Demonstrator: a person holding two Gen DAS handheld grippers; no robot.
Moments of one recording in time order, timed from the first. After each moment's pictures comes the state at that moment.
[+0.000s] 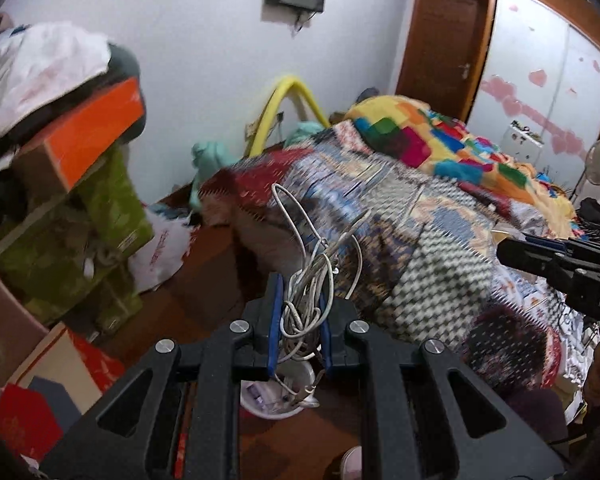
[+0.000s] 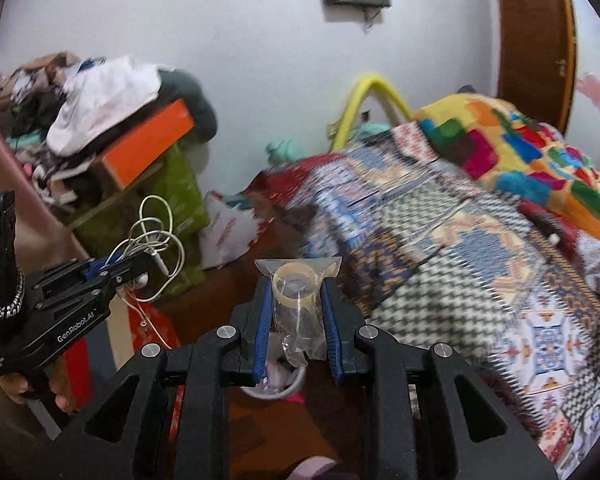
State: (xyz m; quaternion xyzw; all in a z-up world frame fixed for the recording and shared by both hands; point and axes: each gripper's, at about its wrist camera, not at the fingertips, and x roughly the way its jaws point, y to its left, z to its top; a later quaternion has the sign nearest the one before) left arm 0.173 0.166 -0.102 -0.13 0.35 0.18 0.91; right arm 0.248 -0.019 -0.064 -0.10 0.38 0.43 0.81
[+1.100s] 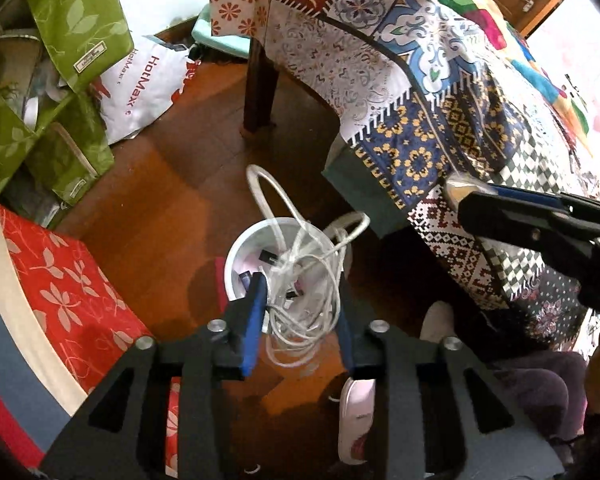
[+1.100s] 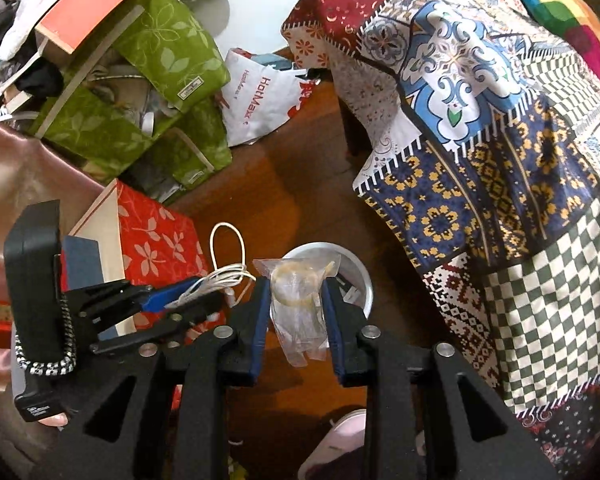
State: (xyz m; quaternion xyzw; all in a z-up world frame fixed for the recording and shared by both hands) left arm 0.216 0.239 -0.315 -0.25 0.55 0.15 0.78; right arm 0.274 0.119 -0.237 -0.17 0.57 0.45 0.67
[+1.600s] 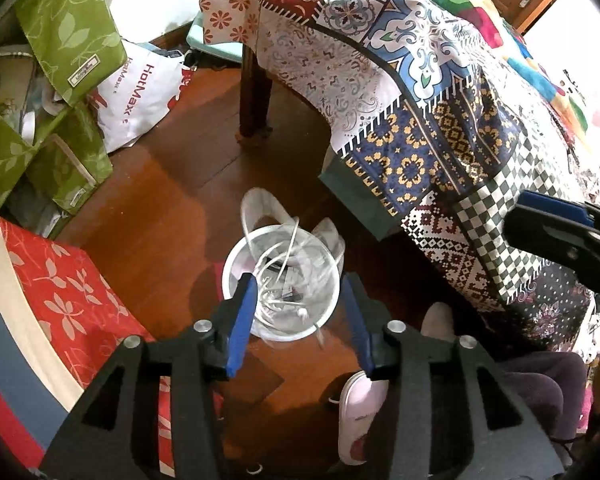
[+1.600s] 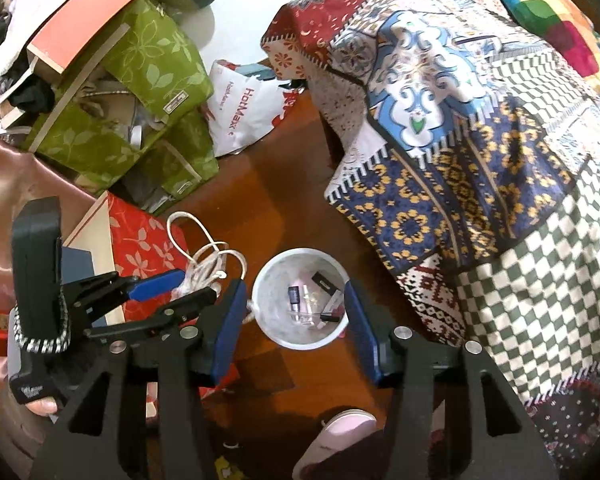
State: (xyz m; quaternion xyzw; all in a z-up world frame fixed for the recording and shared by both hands) left arm 0.229 0.236 -0.303 -0.24 0.55 0.15 0.79; right arm 0.285 0.091 -0.218 -0.16 0.55 0.43 0.69
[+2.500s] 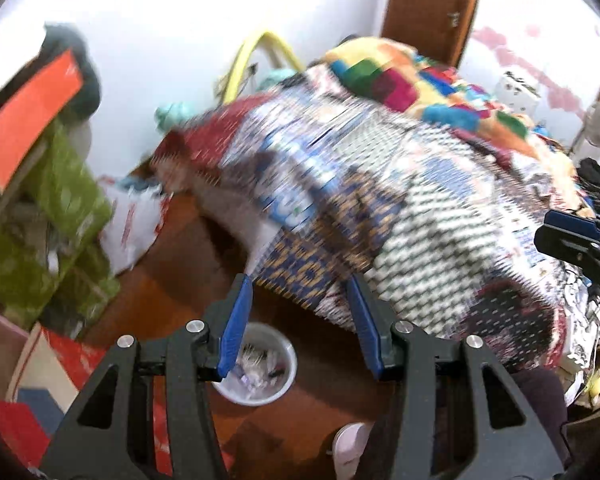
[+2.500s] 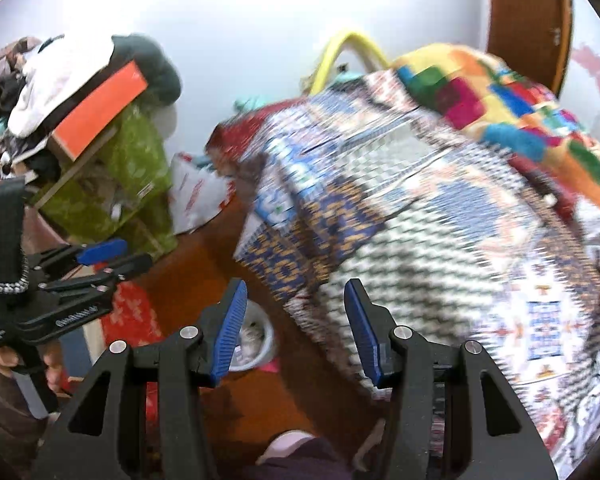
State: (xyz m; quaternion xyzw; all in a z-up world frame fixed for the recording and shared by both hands) left arm 0.266 0.125 -0.134 -0.11 0.42 0.13 0.89; right arm 0.307 -0.075 -0.086 -0.12 0.42 0.37 0.82
